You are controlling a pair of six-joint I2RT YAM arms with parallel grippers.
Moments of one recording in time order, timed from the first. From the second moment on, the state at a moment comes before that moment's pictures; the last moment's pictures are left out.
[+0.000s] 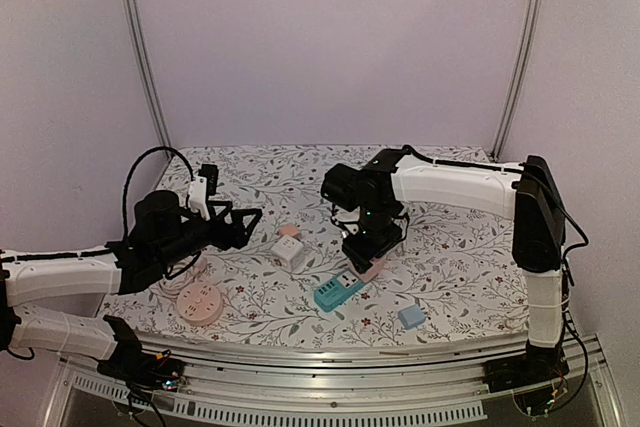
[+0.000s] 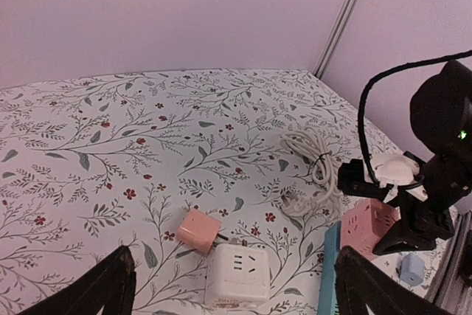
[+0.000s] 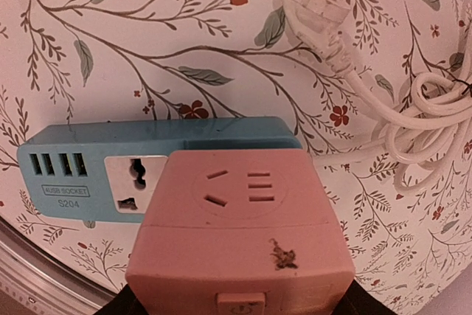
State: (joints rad) left arm -0.68 1.07 0.43 0.43 -0.06 -0.31; right arm 0.95 2.09 1.78 -1.20 0.12 0.24
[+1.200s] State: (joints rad) left arm -0.67 1.07 0.43 0.43 -0.05 -0.32; right arm 0.94 2.13 1.81 -1.22 0.10 0.24
